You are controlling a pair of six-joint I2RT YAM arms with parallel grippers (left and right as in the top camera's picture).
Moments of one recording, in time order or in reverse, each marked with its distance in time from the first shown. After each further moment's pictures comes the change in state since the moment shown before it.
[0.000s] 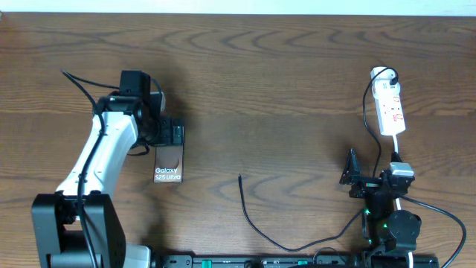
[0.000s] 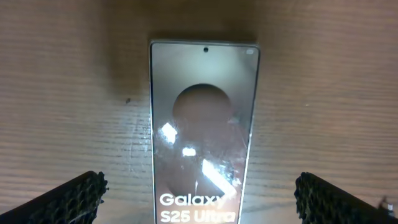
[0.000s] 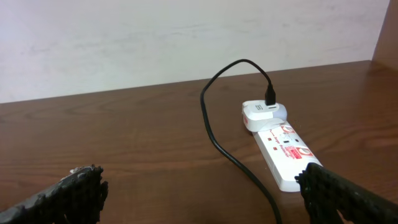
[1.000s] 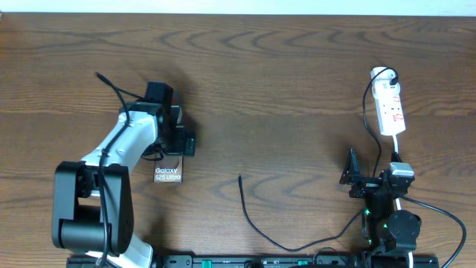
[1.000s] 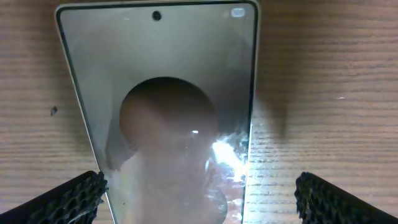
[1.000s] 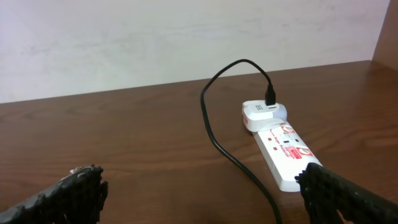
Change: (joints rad) left arm -0.092 0.131 -0.063 0.093 -0.054 -0.004; right arm 0.000 0.000 0.000 0.000 0.000 0.000
